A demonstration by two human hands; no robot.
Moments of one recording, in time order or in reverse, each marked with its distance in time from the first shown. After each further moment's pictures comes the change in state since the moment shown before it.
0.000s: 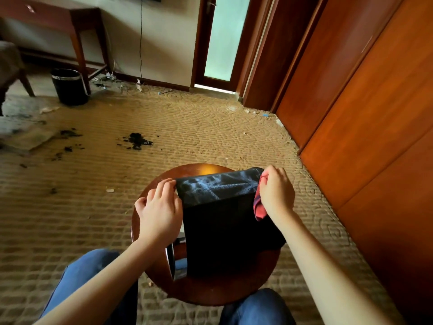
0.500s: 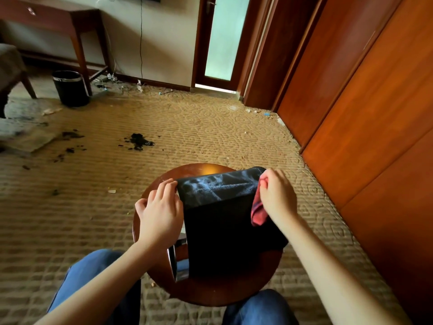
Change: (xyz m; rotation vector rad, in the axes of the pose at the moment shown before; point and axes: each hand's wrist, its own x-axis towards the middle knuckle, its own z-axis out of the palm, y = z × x) left_hand -0.002 -0.001 0.001 0.024 0.001 0.023; right_hand -0.008 0.009 0.003 0.050 0.008 -0.157
